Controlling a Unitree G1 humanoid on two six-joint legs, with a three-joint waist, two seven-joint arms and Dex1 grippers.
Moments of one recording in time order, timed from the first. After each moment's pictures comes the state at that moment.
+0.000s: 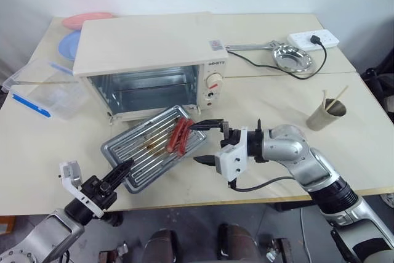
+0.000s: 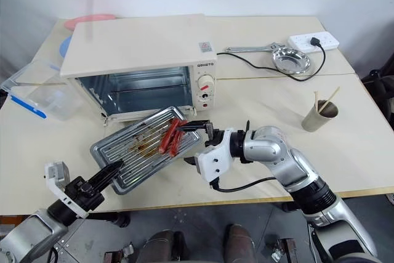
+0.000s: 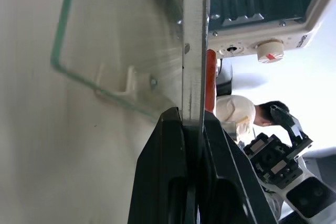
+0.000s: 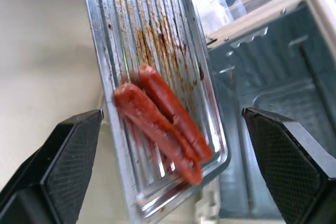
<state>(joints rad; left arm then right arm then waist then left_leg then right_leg) 0.43 0.54 0.41 -0.44 -1.92 0.74 0.05 -0.57 -0.61 0.38 -0.16 -0.08 -0.33 0.95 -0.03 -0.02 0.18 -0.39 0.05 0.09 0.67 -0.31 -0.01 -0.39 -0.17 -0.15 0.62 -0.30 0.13</state>
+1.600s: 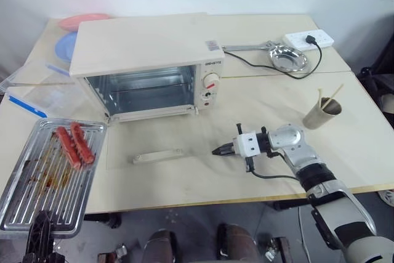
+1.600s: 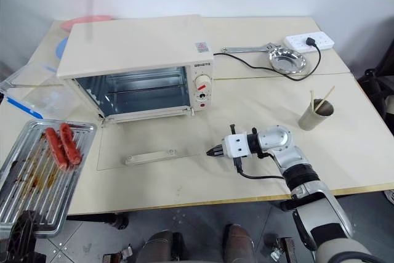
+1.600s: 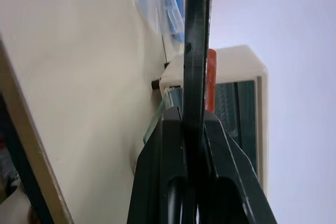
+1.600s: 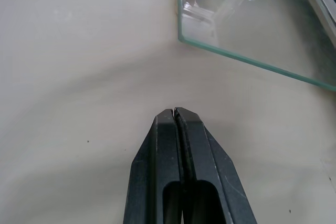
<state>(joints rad) 1.09 -0.10 0.50 -0.77 -1.88 0.27 -0.18 -0.73 -0.45 0.31 0.73 0.03 -0.64 1.30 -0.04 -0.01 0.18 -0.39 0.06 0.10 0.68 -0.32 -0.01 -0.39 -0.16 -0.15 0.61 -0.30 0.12</state>
